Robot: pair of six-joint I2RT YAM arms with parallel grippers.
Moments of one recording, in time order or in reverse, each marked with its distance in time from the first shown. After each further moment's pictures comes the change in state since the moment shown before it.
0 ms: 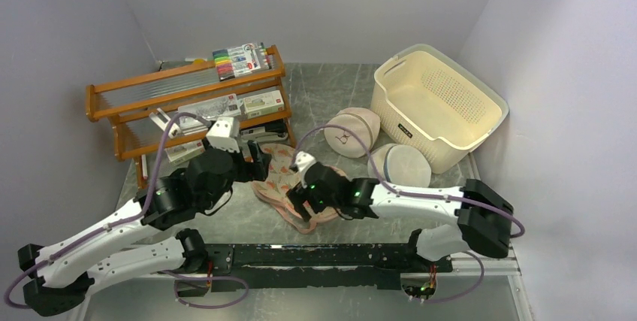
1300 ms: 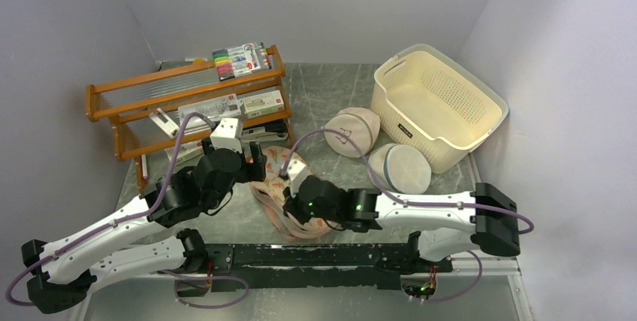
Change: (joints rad) left arm 0.002 0.006 0.004 -0.091 -0.105 0.004; right arm 0.255 0.011 0.112 0.012 0.158 0.043
